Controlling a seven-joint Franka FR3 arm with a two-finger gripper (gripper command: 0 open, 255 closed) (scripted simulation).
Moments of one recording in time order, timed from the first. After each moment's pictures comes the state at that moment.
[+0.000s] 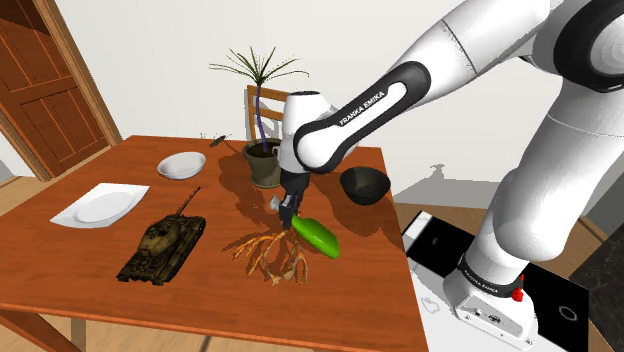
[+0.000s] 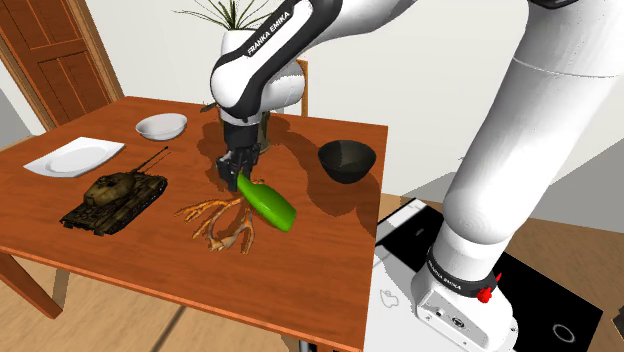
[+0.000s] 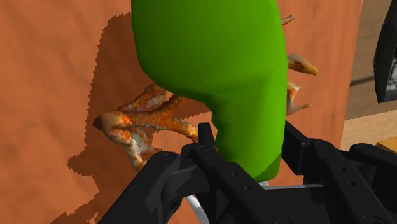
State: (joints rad) arm 0.12 -0.02 0.36 -2.34 0.27 2.40 -0.18
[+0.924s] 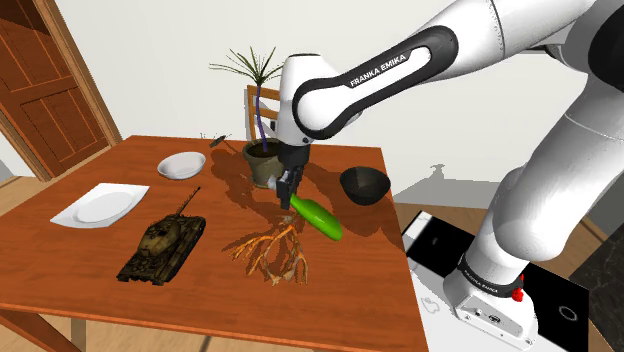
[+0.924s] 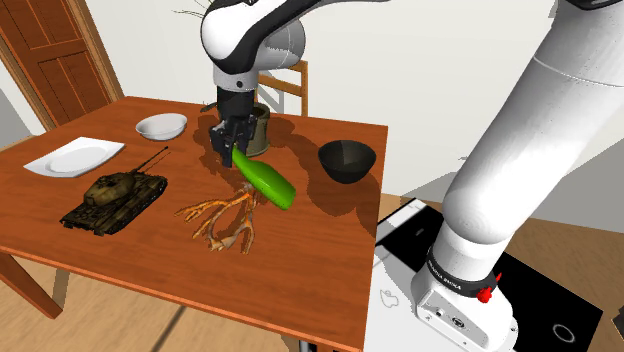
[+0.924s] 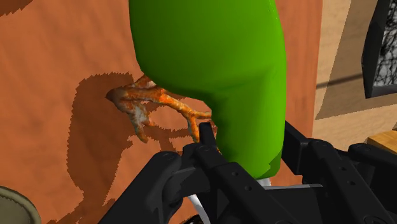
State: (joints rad) arm 0.12 -0.13 0.35 -2.26 0.27 2.21 -0.16
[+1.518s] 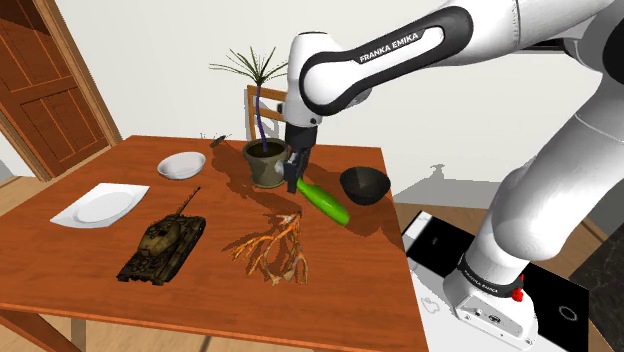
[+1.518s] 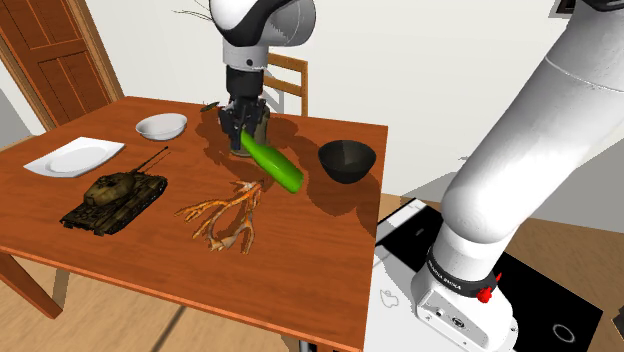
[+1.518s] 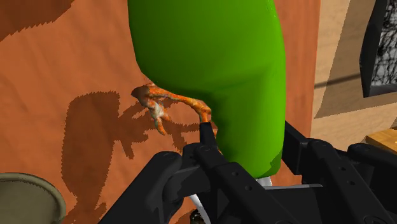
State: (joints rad) arm 0.09 -0.19 0.31 -2.23 0.28 2.11 -0.21
